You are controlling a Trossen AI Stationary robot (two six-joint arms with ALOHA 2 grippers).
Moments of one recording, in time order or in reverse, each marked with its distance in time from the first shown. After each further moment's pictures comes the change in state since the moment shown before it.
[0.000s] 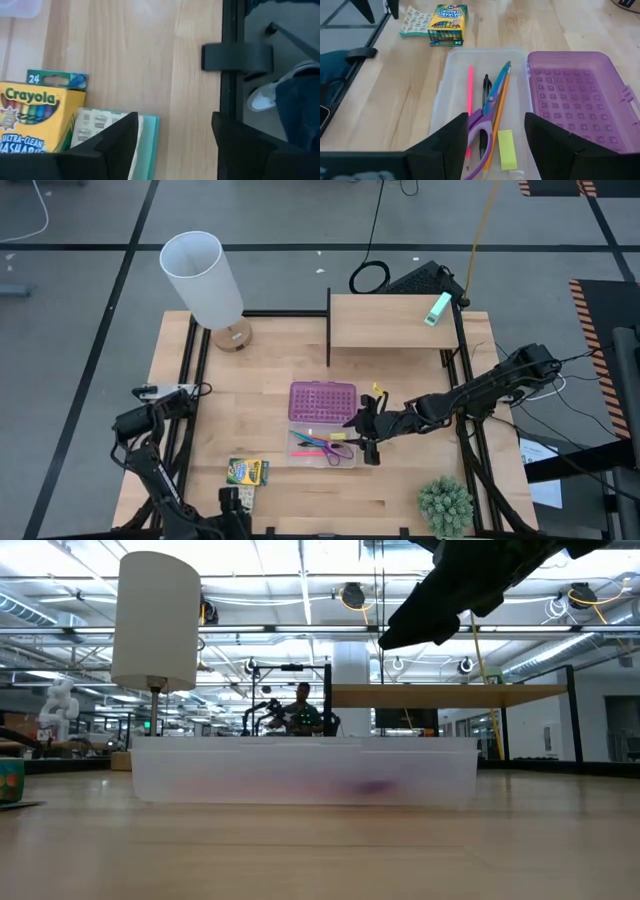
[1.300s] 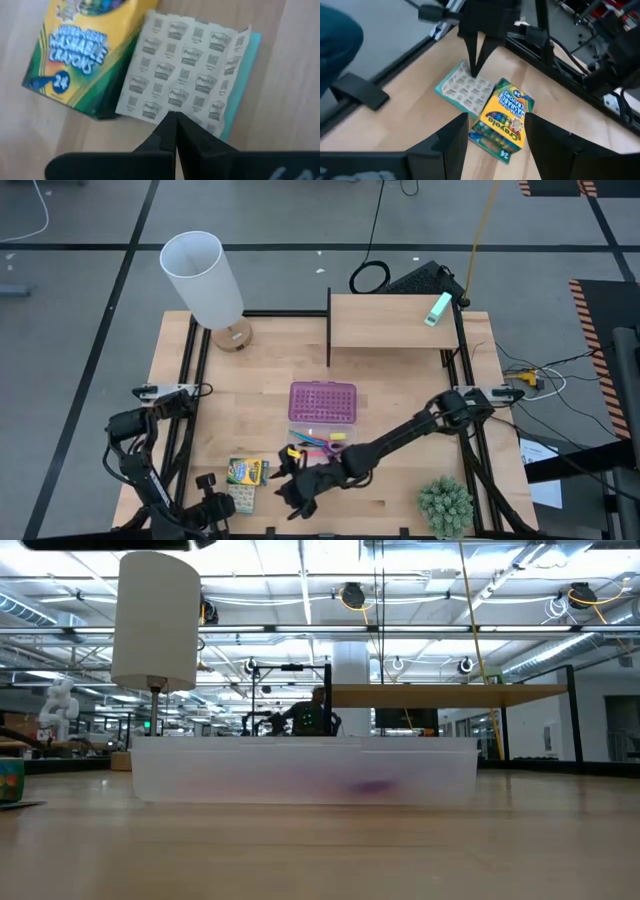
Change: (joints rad) left arm -0.095 0.008 -0.159 -0.133 0.026 -0.369; right arm 0.103 0.792 0.958 -0.066 0.033 -0.558
